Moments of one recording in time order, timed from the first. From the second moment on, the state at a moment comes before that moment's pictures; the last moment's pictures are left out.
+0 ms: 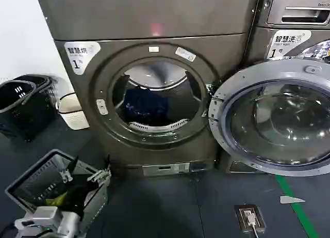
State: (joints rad) left arm 1.57 -1.52 -0.65 -2.51 -0.05 0.51 0.07; right arm -1.74 0.88 2.50 1.94 0.86 -0.42 0.05
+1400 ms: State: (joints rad) left arm 1.56 -1.52 -0.65 -2.54 -0.08 0.49 0.10; right arm -1.73 0.90 2.51 1.96 0.92 -0.36 0.02
